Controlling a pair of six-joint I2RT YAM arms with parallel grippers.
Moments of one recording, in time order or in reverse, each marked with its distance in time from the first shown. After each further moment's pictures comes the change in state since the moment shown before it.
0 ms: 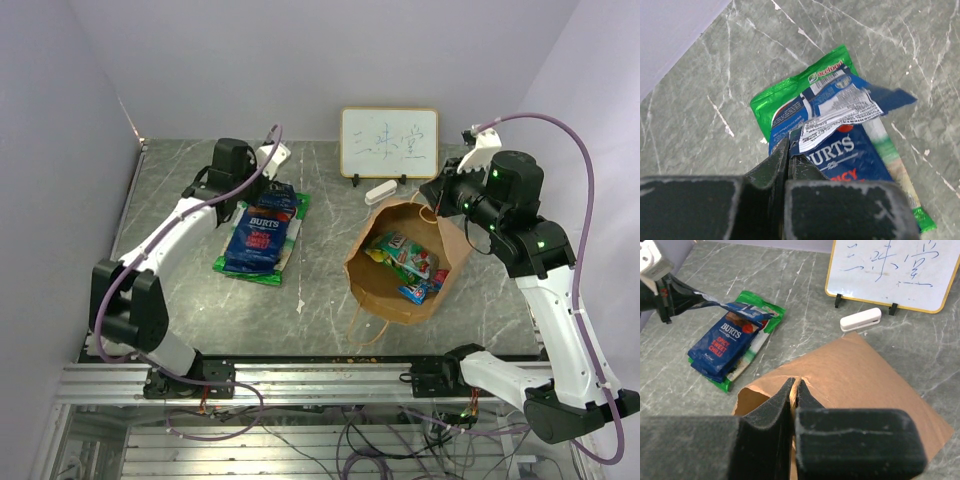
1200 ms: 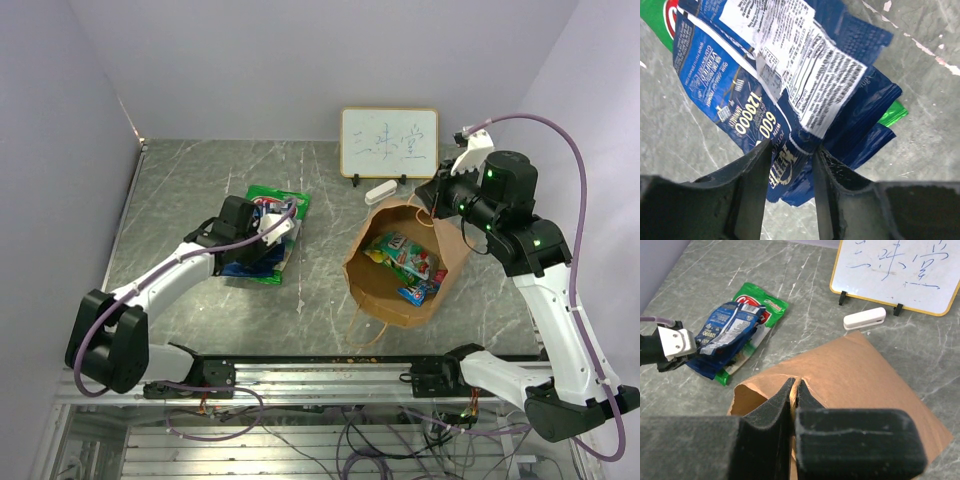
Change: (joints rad) left arm -0.100 -0.252 -0.450 -0.079 -0.085 0.167; right arm 0.023 0.008 -0.008 0.000 -0.020 -0.036
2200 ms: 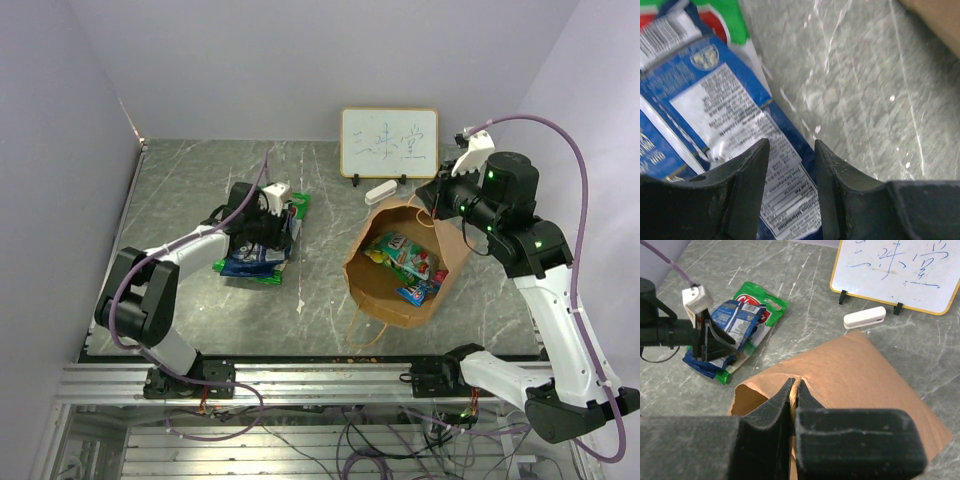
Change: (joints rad) left arm 0.049 0.257 0.103 0.317 0.323 -0.608; right arm 0.000 -0.005 0.000 -0.008 0.002 -0.003
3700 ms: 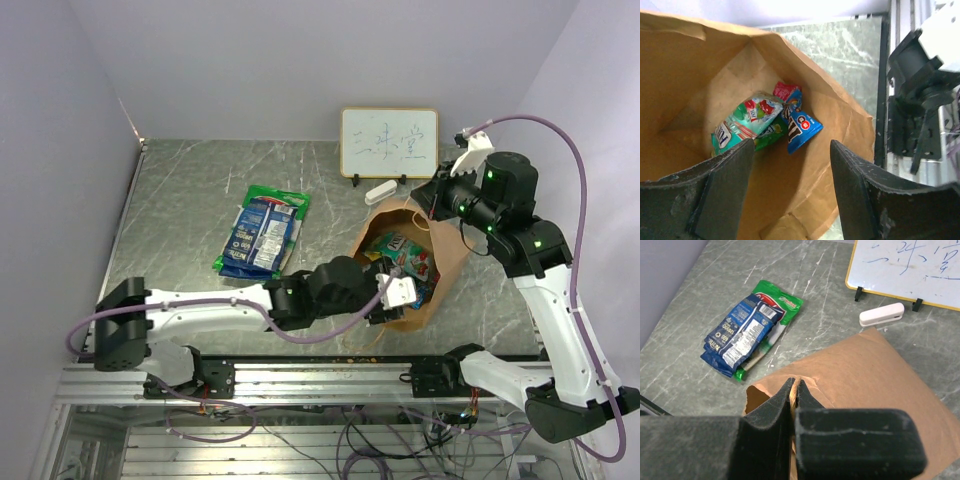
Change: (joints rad) left arm -0.926 -0.167 0.133 0.183 -0.395 0.286; right arm 0.003 0.001 0.000 0.000 -0.049 0.053
